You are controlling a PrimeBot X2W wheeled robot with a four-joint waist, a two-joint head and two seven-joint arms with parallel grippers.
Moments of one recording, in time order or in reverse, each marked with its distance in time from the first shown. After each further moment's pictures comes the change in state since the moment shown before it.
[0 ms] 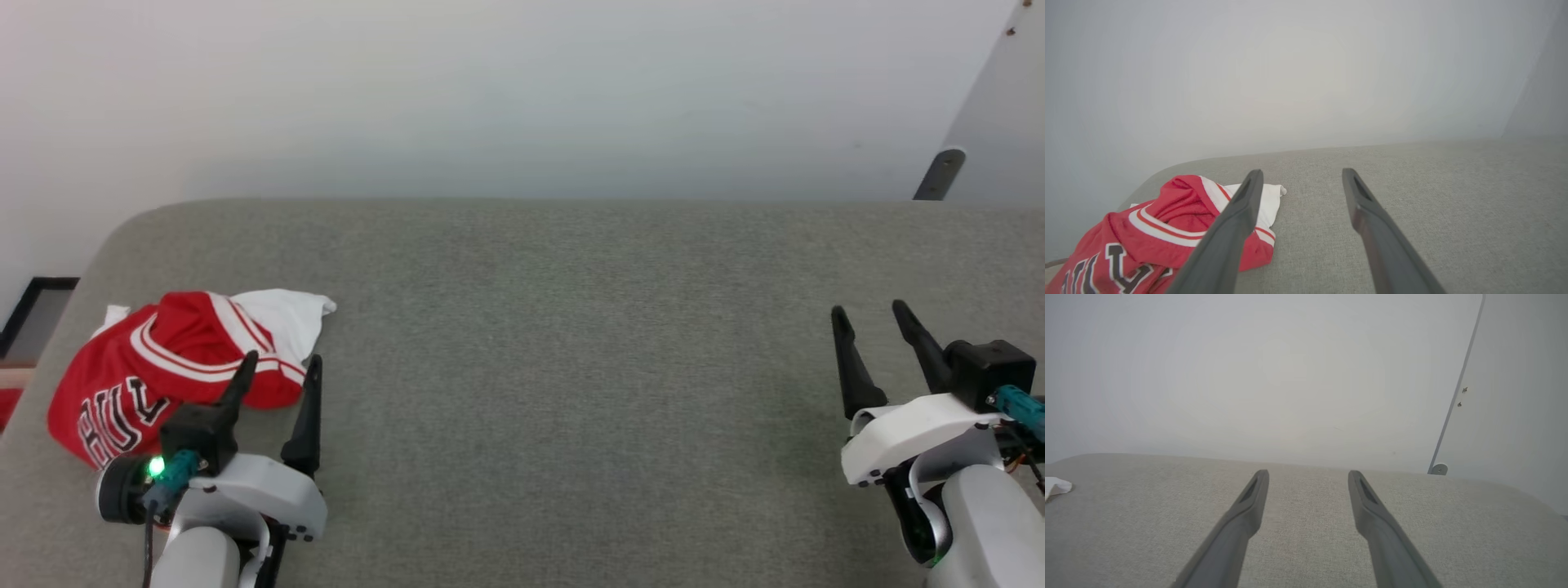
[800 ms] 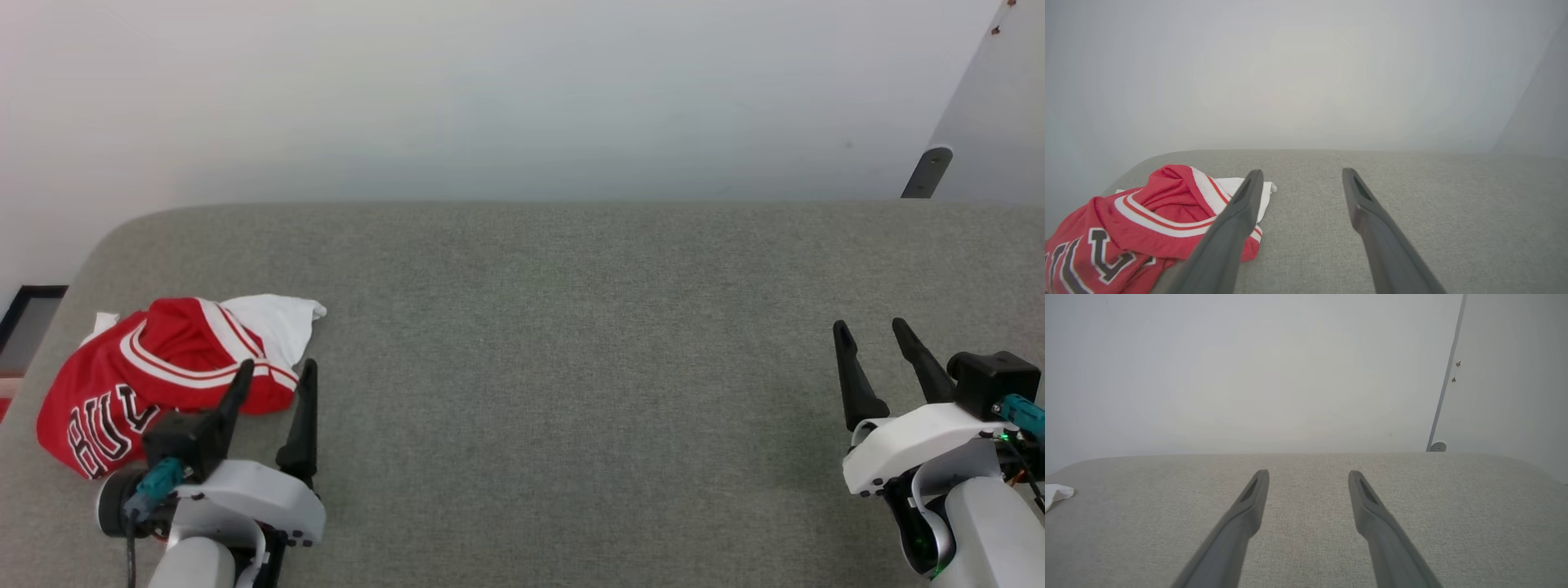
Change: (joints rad) left arm 0.035 0.000 0.000 -0.054 -0.101 0.012 0.035; right arm 0.022 0.007 -0.006 0.001 0.067 0.000 0.032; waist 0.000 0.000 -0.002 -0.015
